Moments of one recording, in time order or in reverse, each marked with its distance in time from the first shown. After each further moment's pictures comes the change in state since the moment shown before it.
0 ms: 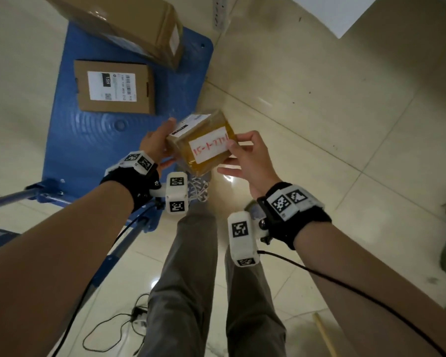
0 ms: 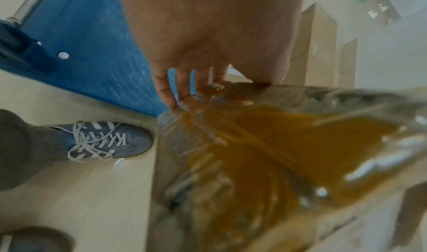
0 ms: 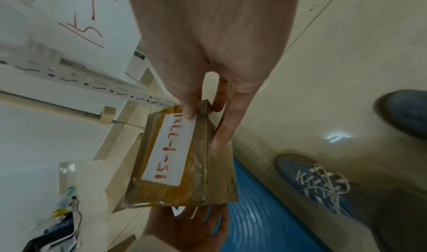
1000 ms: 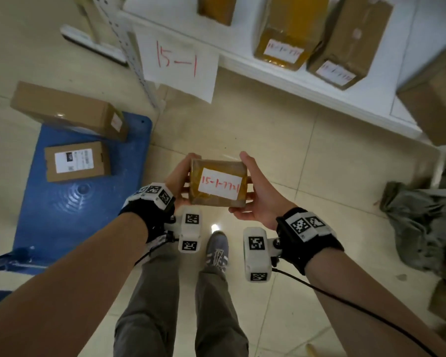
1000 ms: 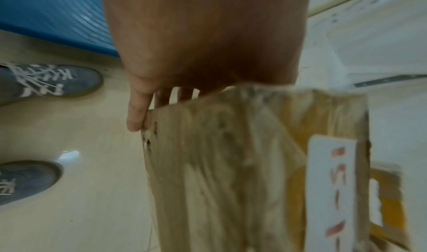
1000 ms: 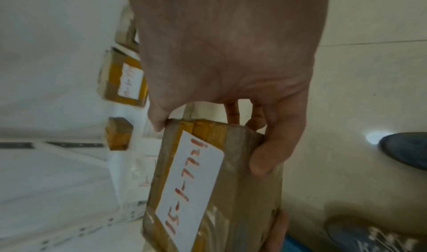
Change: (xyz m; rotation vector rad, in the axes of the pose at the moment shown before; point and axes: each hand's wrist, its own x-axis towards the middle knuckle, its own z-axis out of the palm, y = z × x) left_hand -0.214 0.012 0.174 0.228 -0.460 0.039; right_hand -0.168 -0.071 -0.188 0.060 -0.033 0.168
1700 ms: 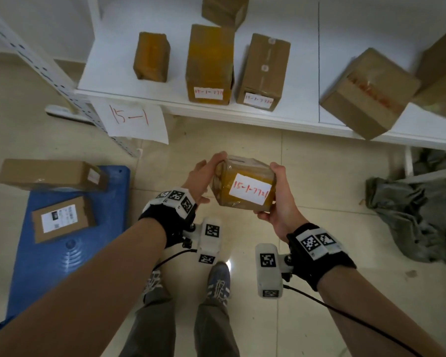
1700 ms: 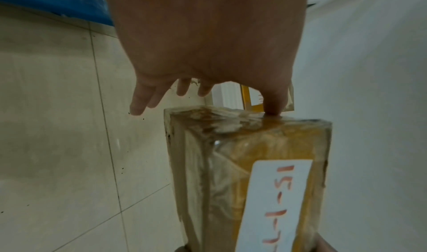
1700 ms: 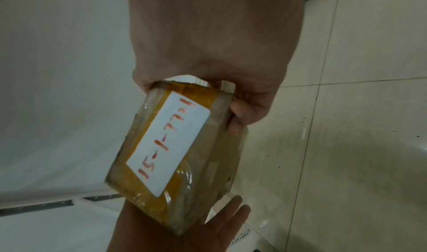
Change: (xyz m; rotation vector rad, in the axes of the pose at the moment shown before) left_hand -0.039 0.048 0.167 0.384 0.032 0.219; right_hand -0.046 0.005 -0.120 0.311 0.261 -0.351
